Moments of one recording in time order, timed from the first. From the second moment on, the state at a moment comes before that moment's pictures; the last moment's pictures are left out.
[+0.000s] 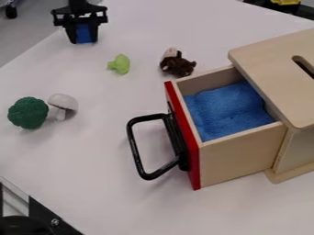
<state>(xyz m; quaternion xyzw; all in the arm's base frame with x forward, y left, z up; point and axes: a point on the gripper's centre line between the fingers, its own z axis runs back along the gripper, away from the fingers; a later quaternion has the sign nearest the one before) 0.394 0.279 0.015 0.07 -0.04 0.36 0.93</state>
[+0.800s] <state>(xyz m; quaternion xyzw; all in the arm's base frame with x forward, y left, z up) 0.395 0.274 0.018 0.02 -0.04 0.37 0.93</state>
